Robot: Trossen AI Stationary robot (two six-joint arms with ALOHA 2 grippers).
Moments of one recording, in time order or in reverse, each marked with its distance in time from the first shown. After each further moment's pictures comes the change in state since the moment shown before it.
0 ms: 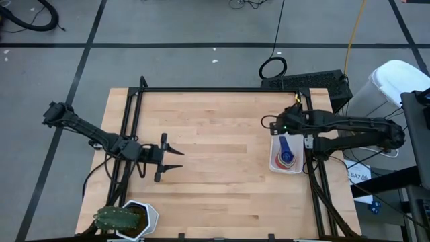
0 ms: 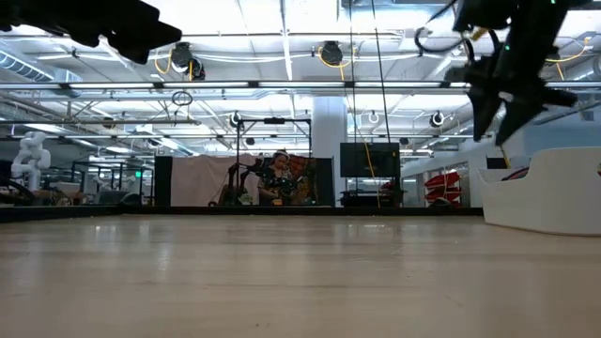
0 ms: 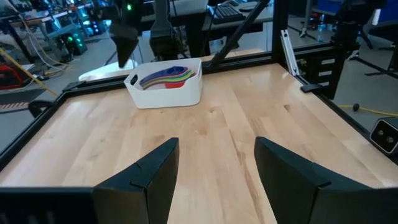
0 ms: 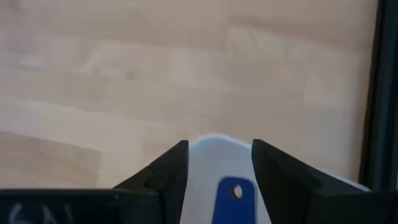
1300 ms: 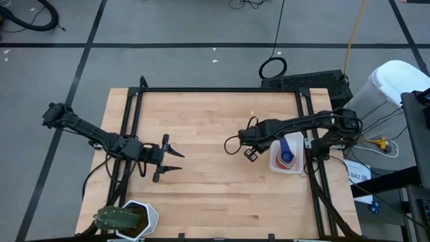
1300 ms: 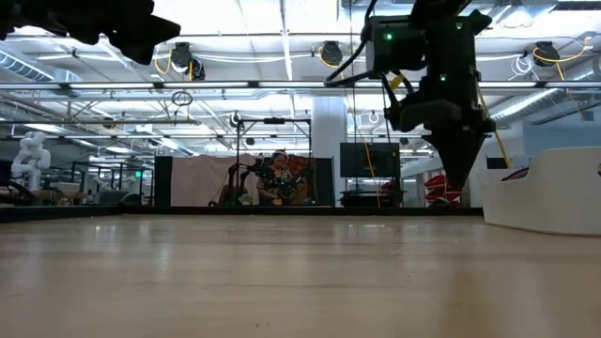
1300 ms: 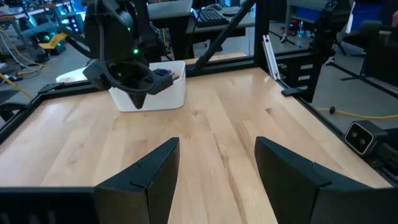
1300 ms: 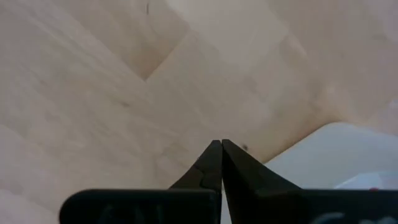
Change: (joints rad) left arm 0.031 0.000 0.000 0.013 0.105 -0.019; right arm 0.164 0.680 0.307 0.023 -0.267 -0.423
